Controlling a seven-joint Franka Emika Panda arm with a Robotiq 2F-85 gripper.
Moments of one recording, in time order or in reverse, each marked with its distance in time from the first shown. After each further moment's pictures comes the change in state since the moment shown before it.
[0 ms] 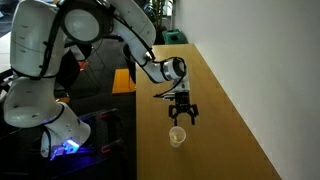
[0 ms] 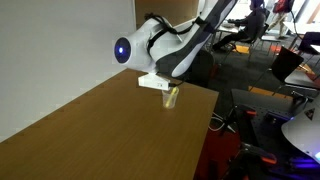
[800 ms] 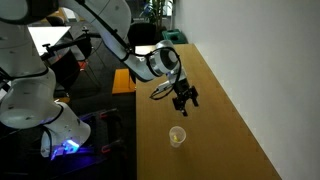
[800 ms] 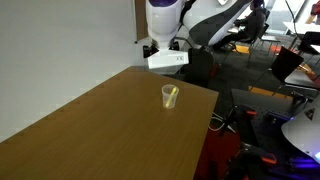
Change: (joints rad) arm -0.111 -0.350 0.026 -0.289 -0.201 0.511 -0.357
